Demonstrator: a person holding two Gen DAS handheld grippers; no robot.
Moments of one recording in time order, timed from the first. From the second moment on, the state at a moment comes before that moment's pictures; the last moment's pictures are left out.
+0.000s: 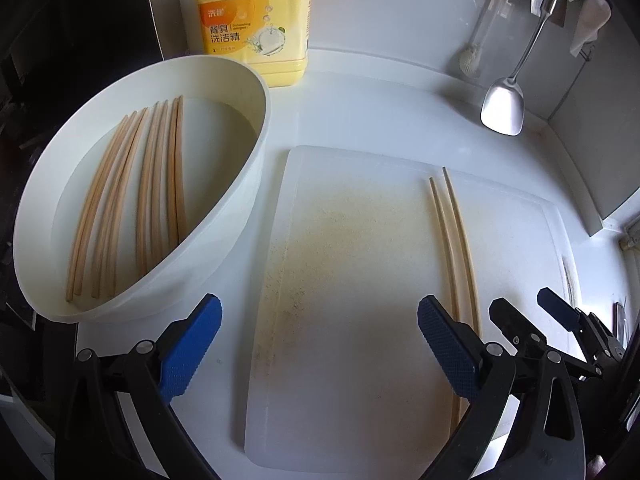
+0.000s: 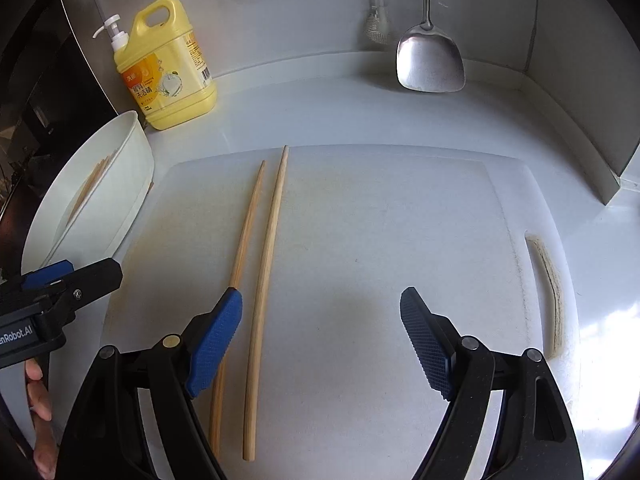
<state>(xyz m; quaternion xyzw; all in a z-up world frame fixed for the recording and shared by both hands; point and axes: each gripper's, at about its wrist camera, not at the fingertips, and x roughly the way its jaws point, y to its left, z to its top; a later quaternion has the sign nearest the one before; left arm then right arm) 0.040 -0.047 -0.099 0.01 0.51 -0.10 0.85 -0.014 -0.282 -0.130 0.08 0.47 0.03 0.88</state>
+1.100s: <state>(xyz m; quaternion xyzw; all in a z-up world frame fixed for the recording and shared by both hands) 0.037 -0.083 -0.107 0.02 0.50 -0.09 0.86 0.005 -0.298 -0.145 0.01 0.47 0.01 0.88</state>
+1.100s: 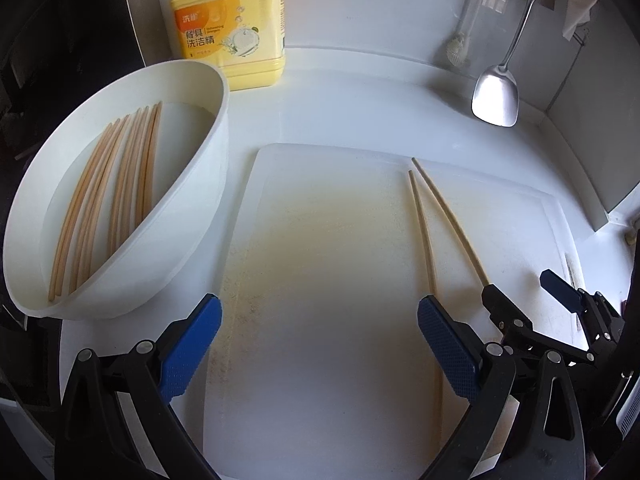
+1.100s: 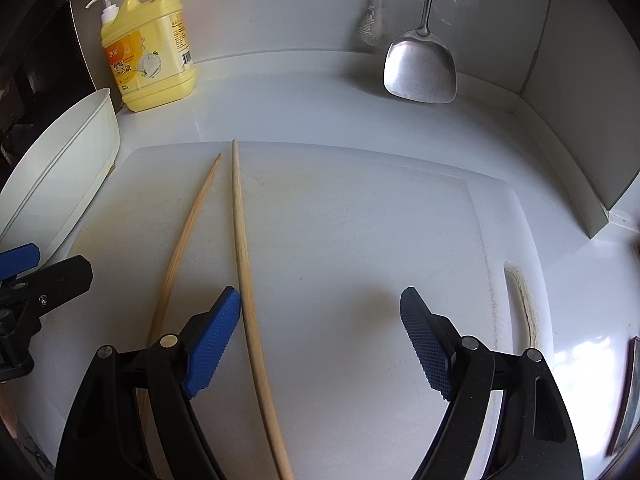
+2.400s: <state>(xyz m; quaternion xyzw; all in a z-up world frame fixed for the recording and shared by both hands) 0.023 -0.127 -0.142 0.01 0.49 -0.03 0.87 0.019 -0.328 -0.141 -0.09 0.45 0.12 0.88</state>
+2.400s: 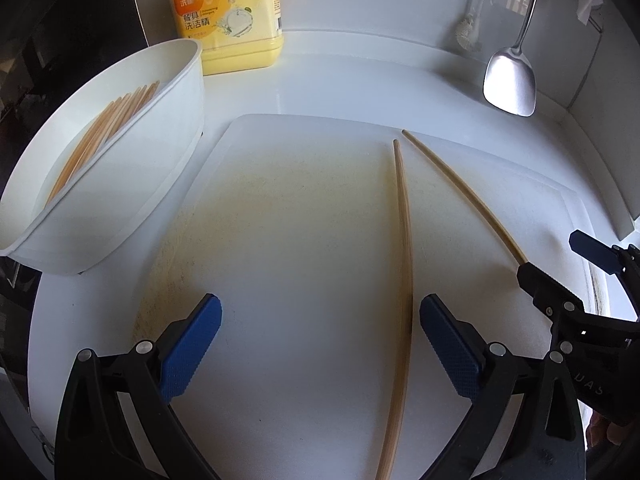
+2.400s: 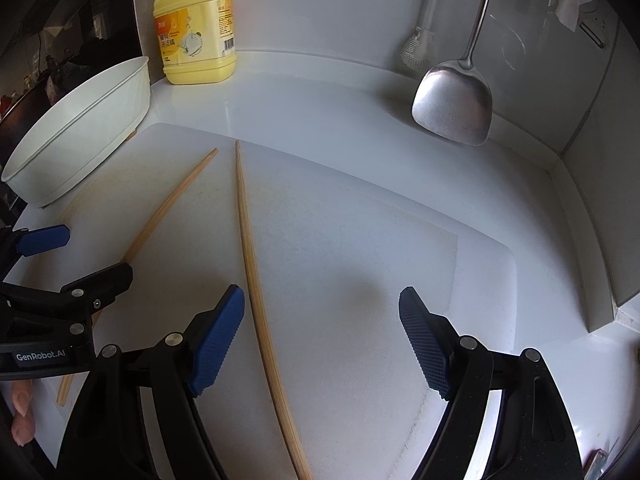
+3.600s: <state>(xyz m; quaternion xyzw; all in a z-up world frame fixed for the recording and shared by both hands) 0.026 -0.140 -0.130 0.03 0.47 -0.10 0.88 0.015 -0.302 -0.138 -0.09 0.43 0.19 0.88</state>
